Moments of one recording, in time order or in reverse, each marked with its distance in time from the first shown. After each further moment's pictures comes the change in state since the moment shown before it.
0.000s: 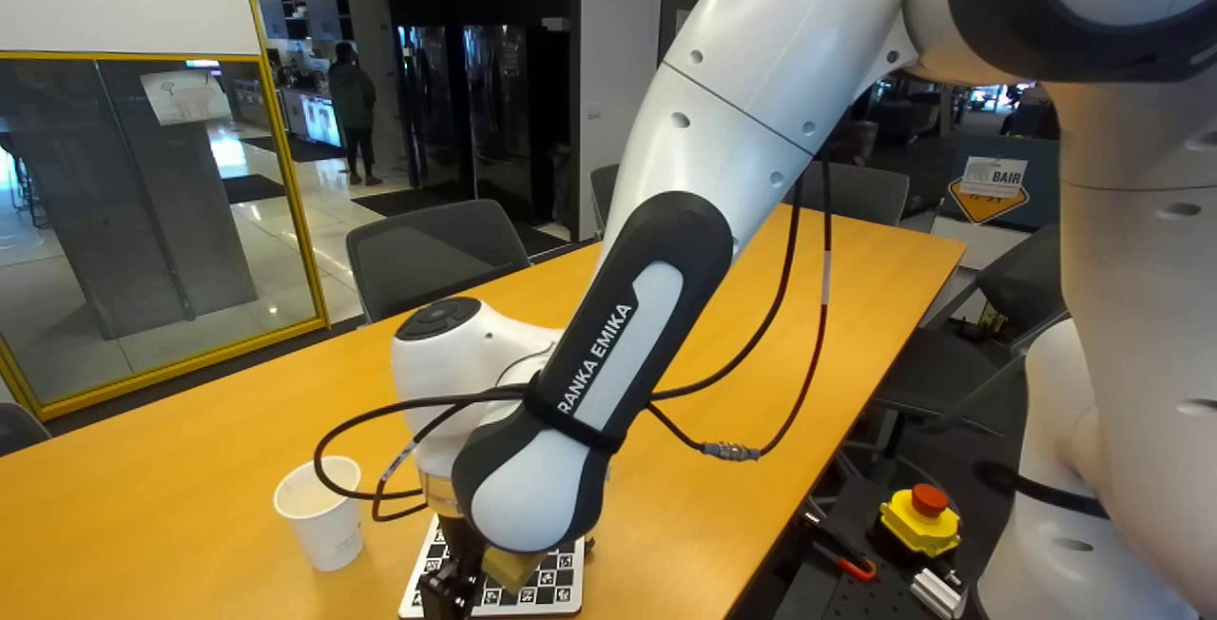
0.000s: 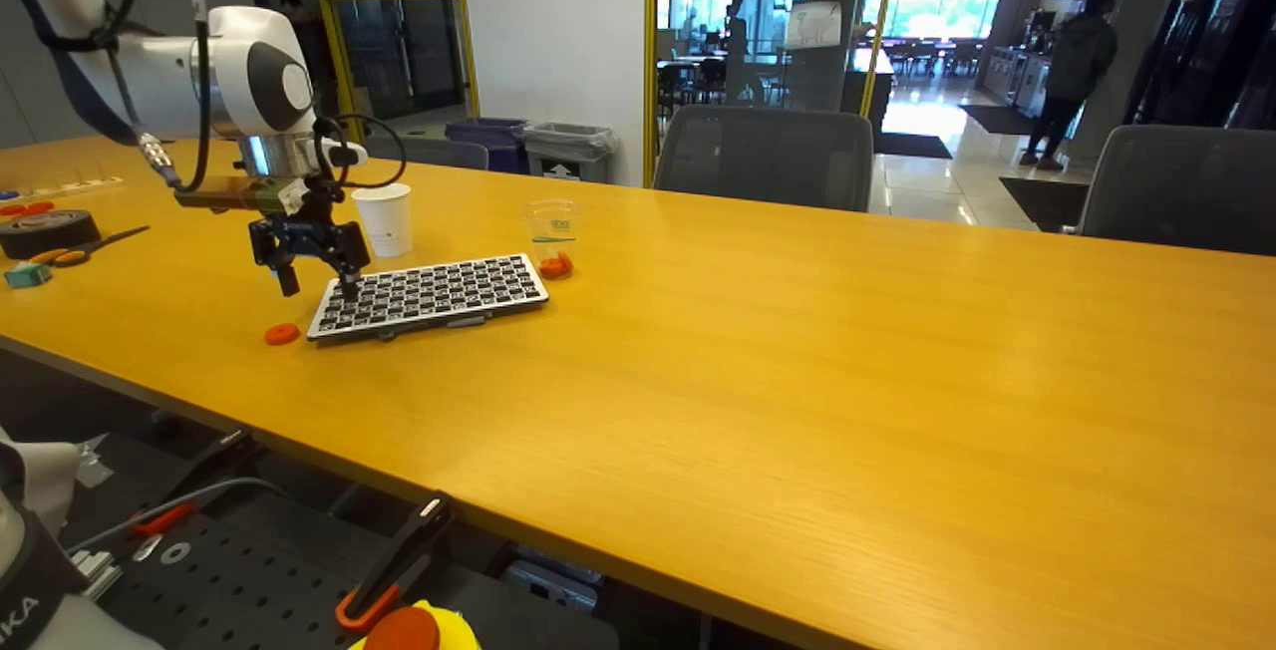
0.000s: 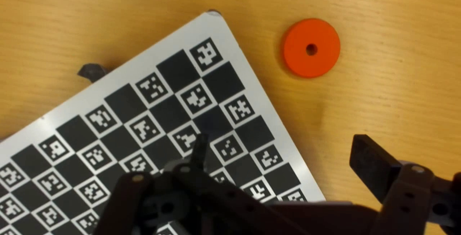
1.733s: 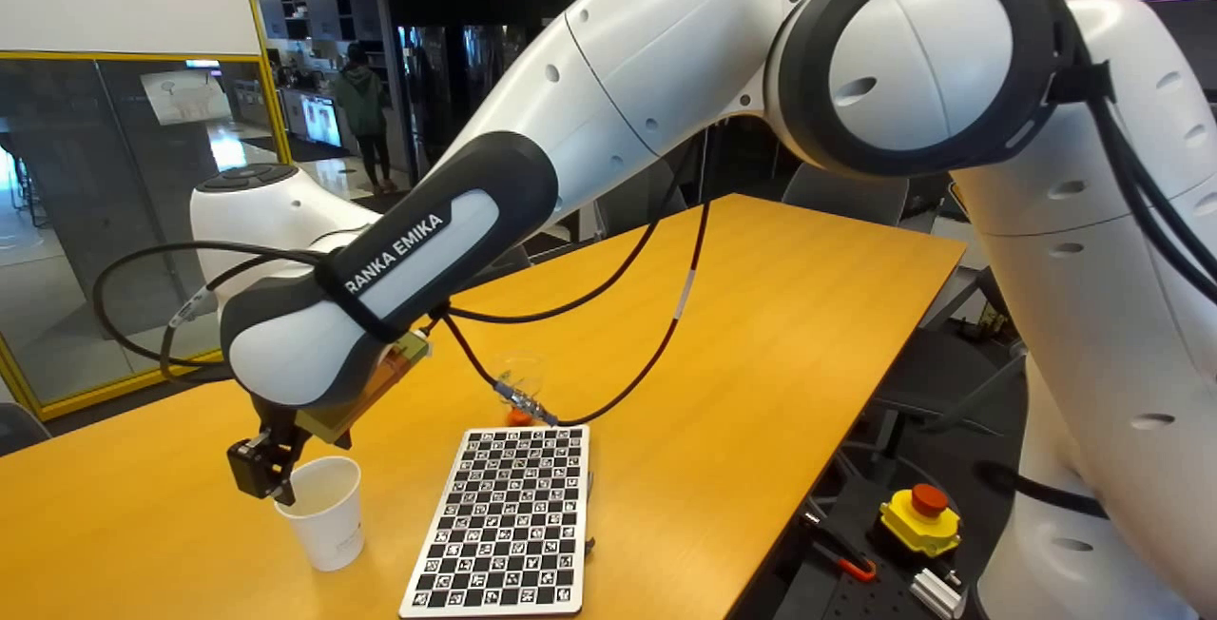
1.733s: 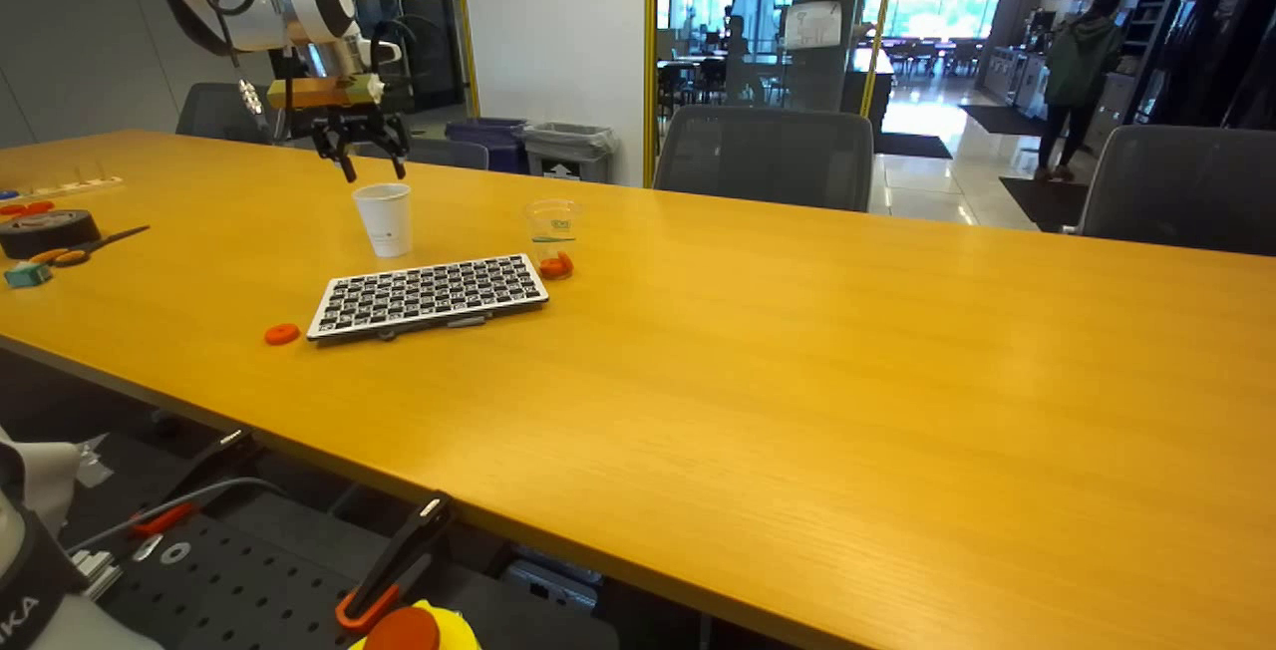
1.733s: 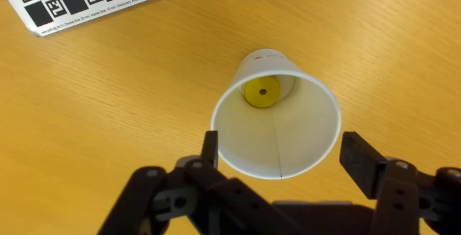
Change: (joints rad) arm -0.002 0.250 0.002 0.693 -0.112 -0.240 -0.213
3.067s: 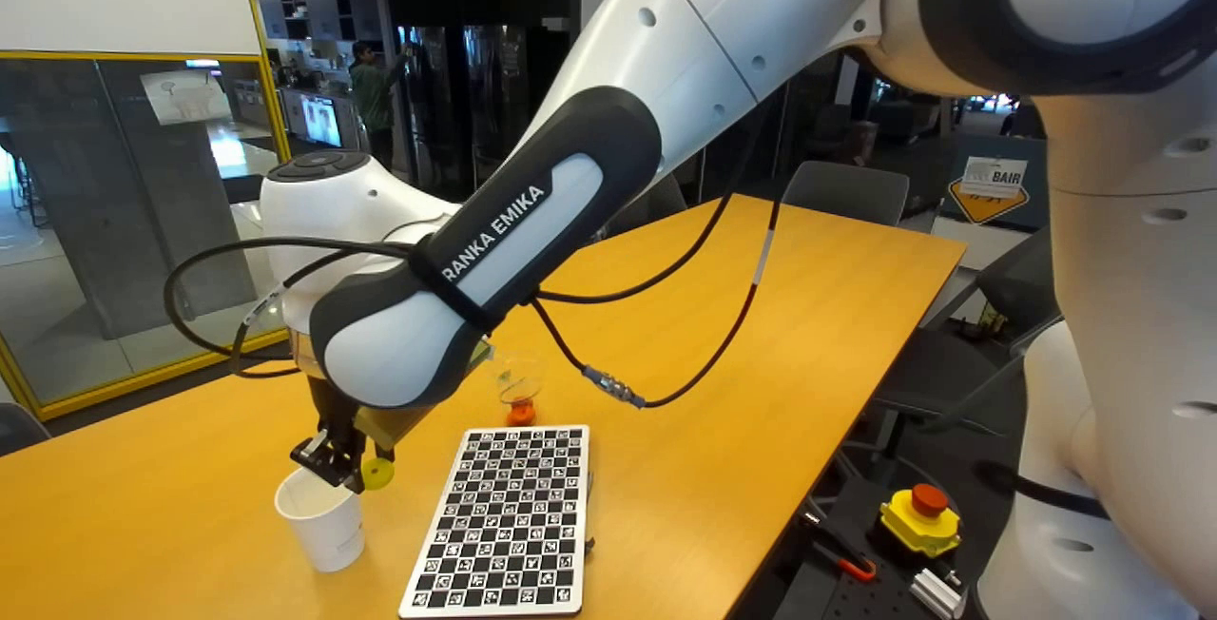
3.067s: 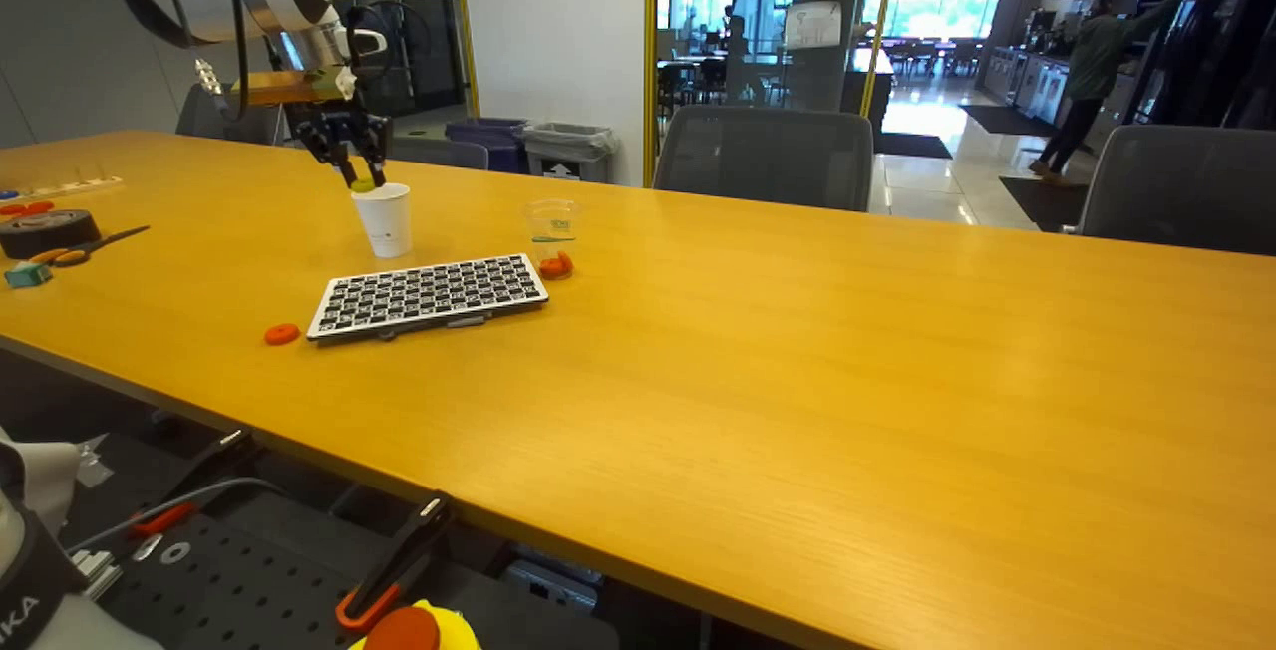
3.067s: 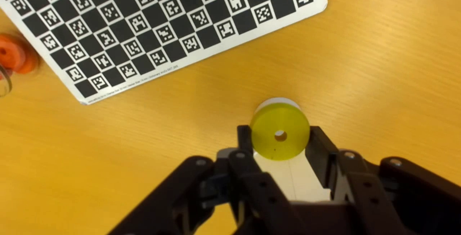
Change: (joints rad) arm 0.010 -0.212 -0.029 -0.300 -0.009 0.096 0.119
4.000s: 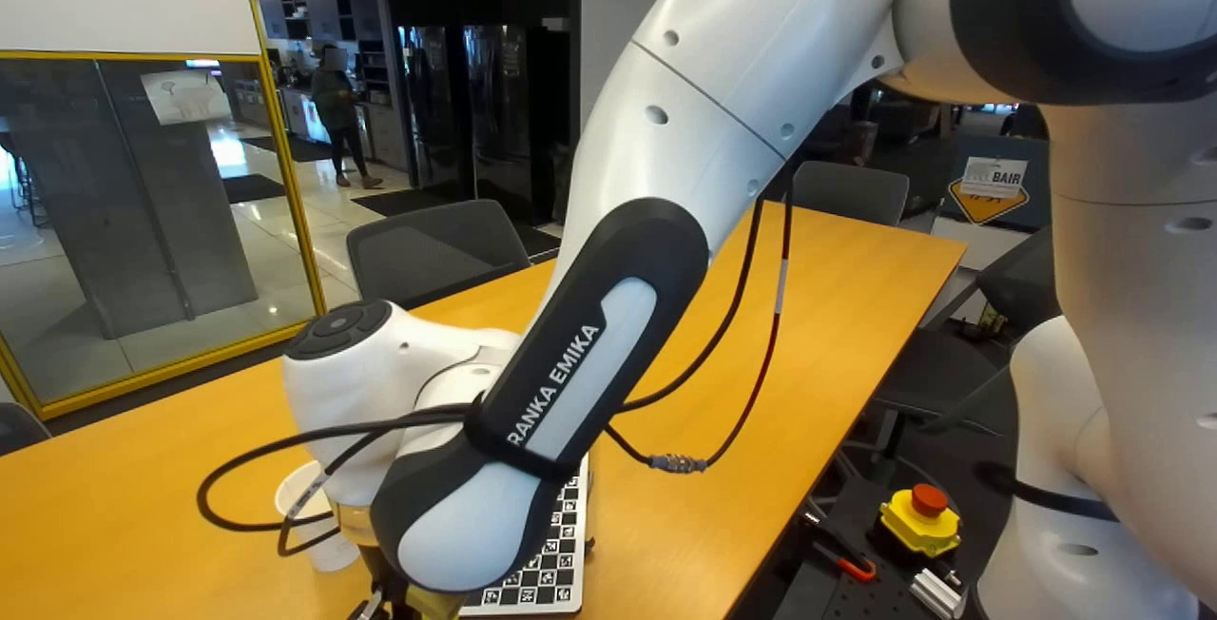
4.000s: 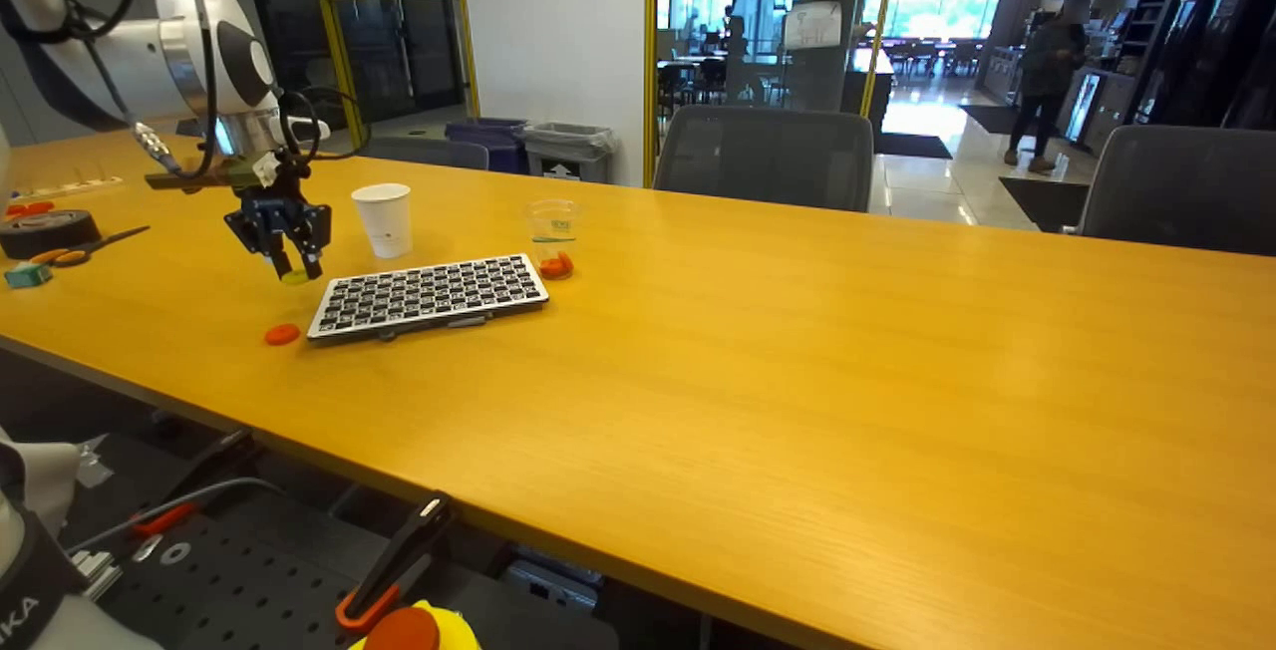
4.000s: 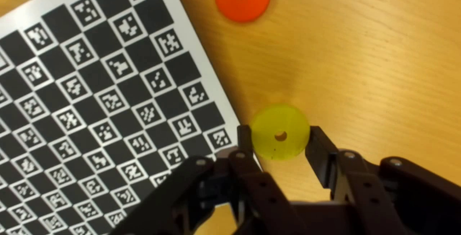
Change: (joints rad) arm 0.120 0.006 -0.002 -0.240 0.025 0.068 0.149
